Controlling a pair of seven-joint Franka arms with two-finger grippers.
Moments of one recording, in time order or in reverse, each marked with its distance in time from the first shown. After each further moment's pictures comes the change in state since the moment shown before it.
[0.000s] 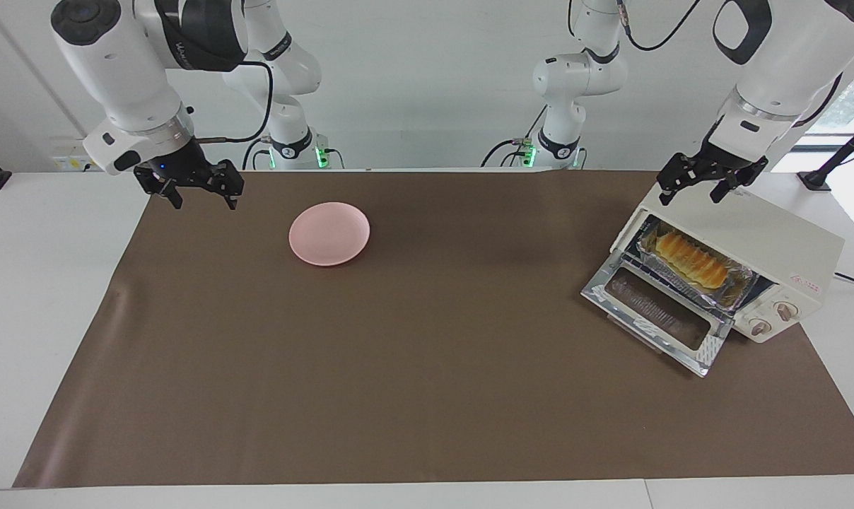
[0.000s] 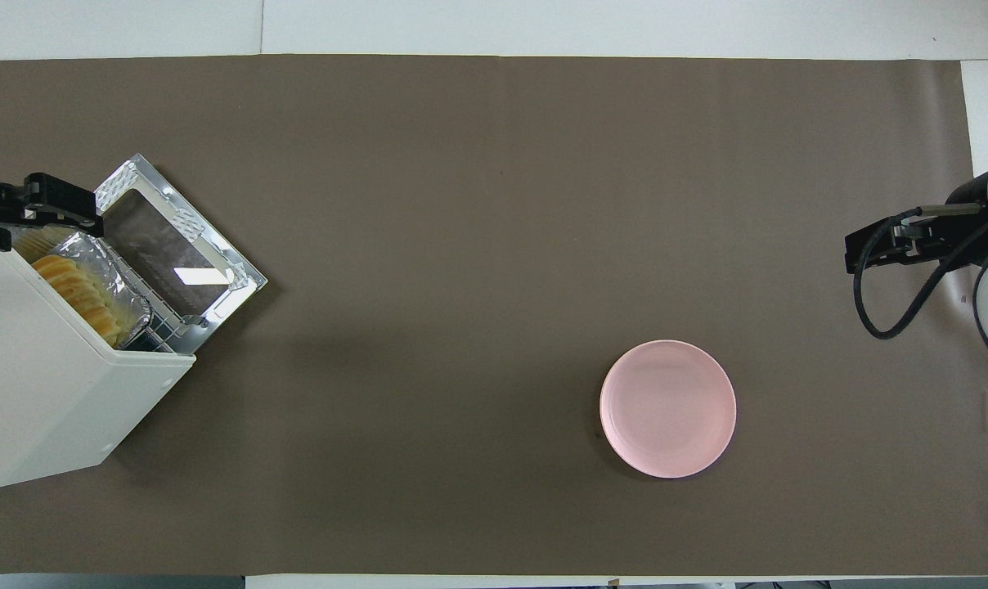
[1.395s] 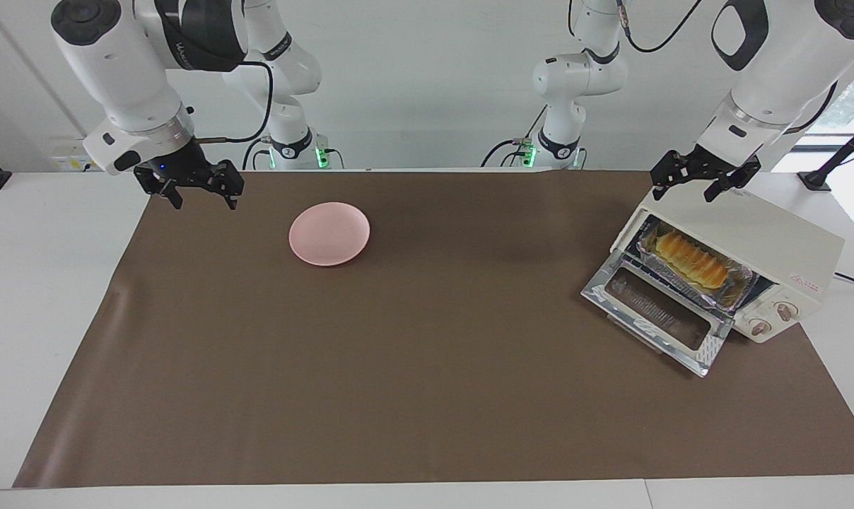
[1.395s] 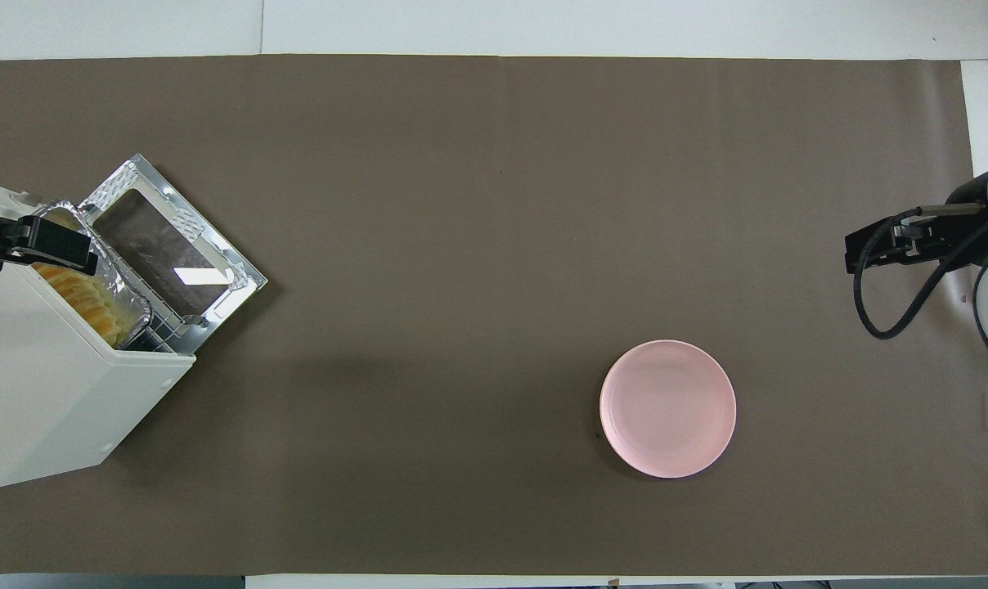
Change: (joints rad) left arm 0.000 -0.104 -0.007 -0.069 -0.001 -0.064 0.257; right arm 0.000 0.000 0.000 0.000 0.000 0.000 0.000
